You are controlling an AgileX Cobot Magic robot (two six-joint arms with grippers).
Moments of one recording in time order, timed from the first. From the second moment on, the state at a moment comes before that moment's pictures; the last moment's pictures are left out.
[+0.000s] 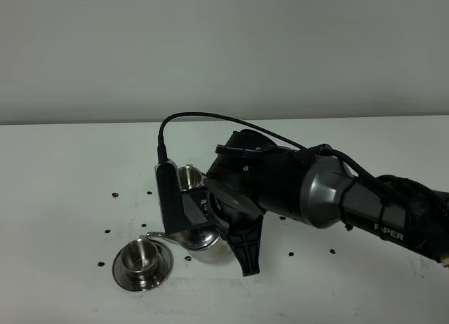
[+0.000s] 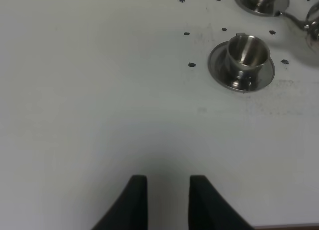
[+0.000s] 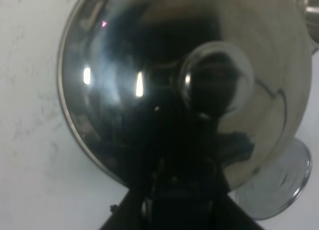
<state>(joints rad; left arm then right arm) 0.05 0.00 -0.45 -0.08 1.06 0.04 0.86 2.02 -1.58 -0.37 0.92 -0.74</state>
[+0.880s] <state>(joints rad) 0.05 0.00 -0.45 -0.08 1.06 0.04 0.89 2.06 -1.66 -0.44 0.96 -0.82</state>
